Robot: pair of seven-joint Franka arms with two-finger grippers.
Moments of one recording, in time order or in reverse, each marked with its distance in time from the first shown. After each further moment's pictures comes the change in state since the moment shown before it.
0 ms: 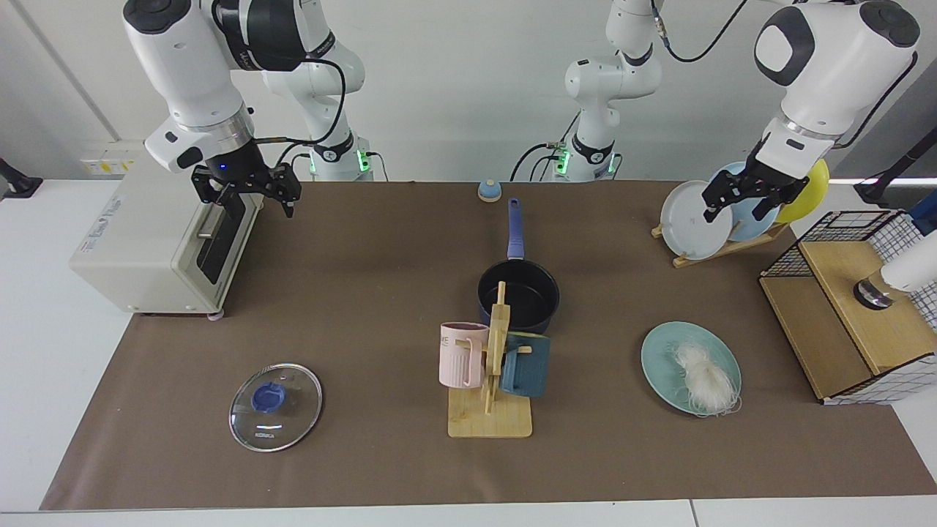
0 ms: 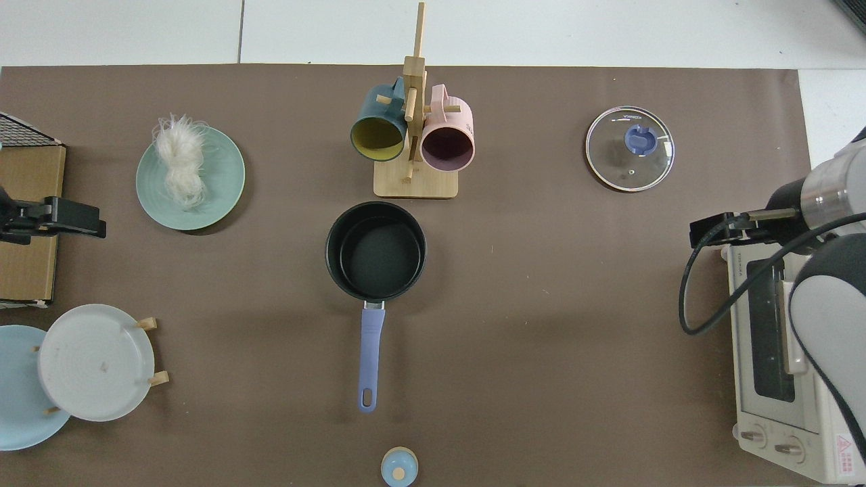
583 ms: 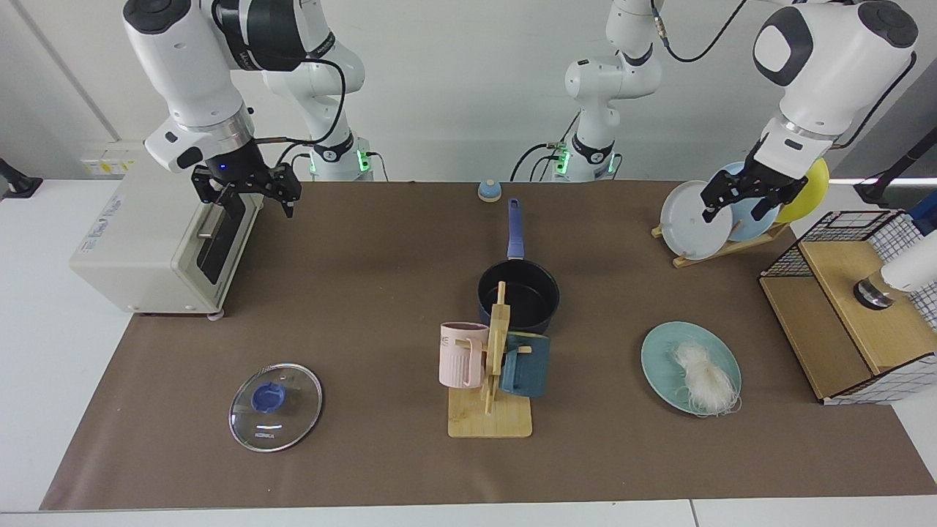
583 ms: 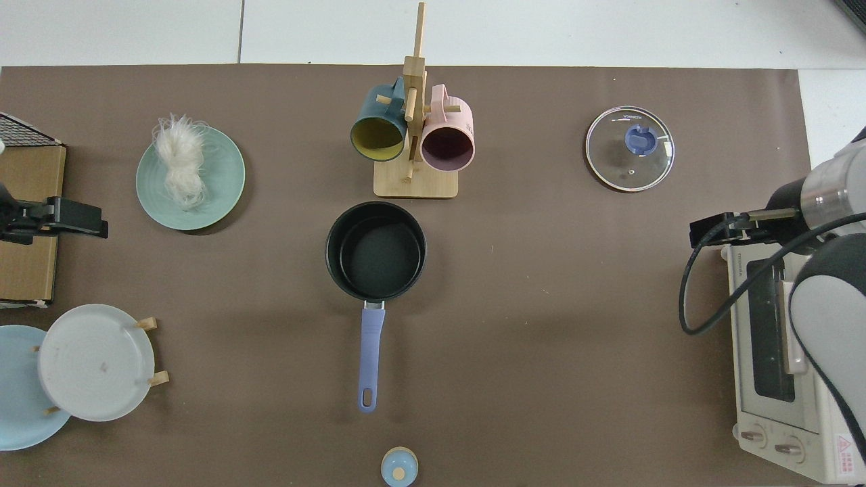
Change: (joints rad) left arm -0.001 0.000 -0.006 -0.001 0.000 0.000 0.000; right arm 0.000 0.000 0.000 0.000 0.000 0.000 0.000
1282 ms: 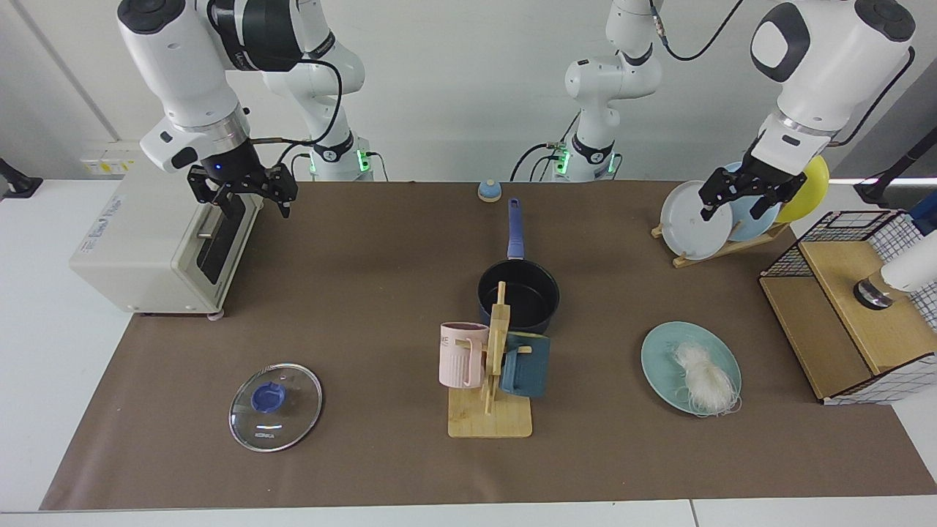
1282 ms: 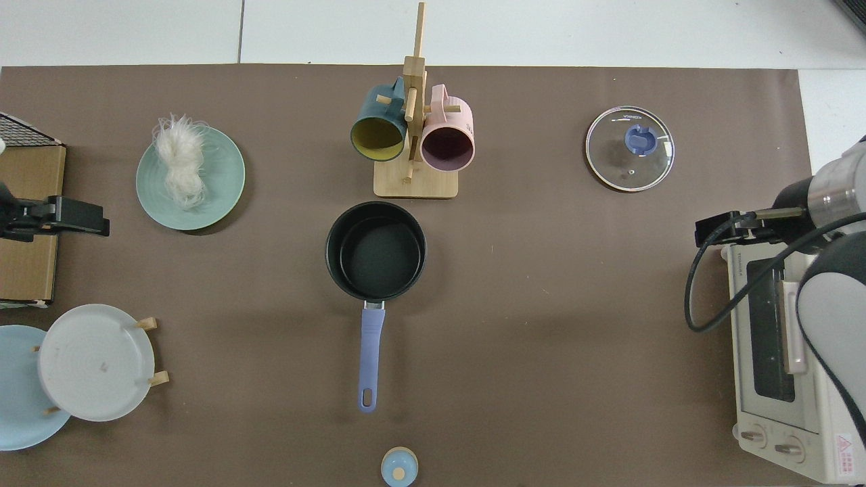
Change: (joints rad) left arm 0.000 -0.008 -0.007 0.000 0.000 0.013 0.000; right arm -0.009 0.000 -0.003 0.000 0.000 0.001 0.000
